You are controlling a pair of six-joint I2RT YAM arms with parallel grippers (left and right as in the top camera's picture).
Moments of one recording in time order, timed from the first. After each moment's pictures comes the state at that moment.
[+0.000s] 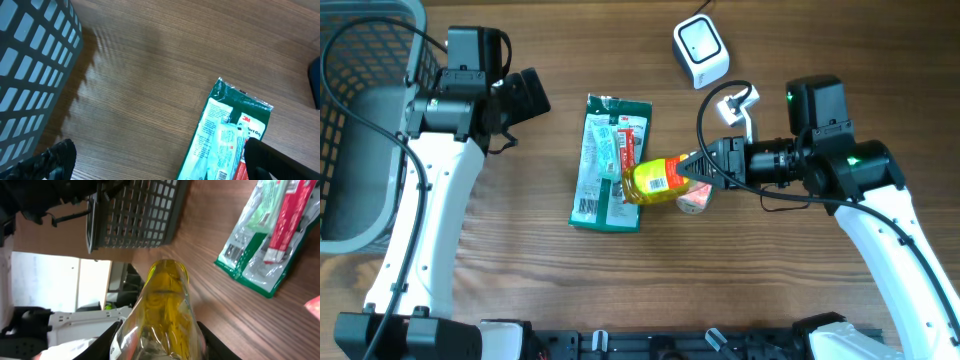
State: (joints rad) left arm -0.08 1.52 1.46 -0.94 -0.15 -0.40; right arm 0.25 1.30 1.17 -0.81 -1.03 0.39
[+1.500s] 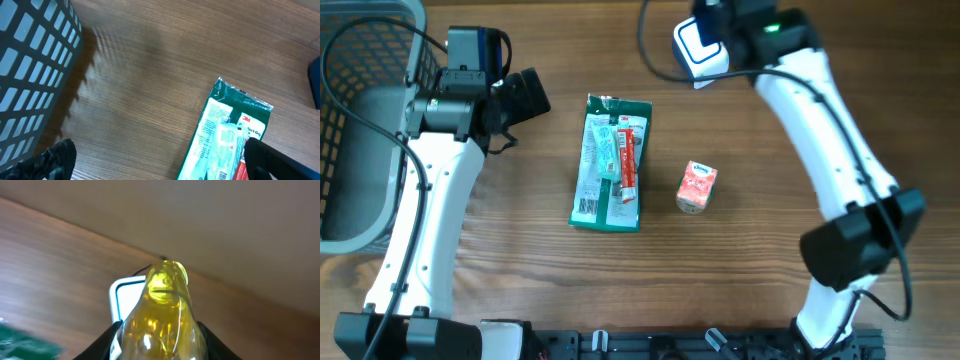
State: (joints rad) left arm -0.08 1.52 1.46 -0.94 -0.15 -0.40; right arm 0.41 2.00 2.02 -0.68 0.34 -0.20
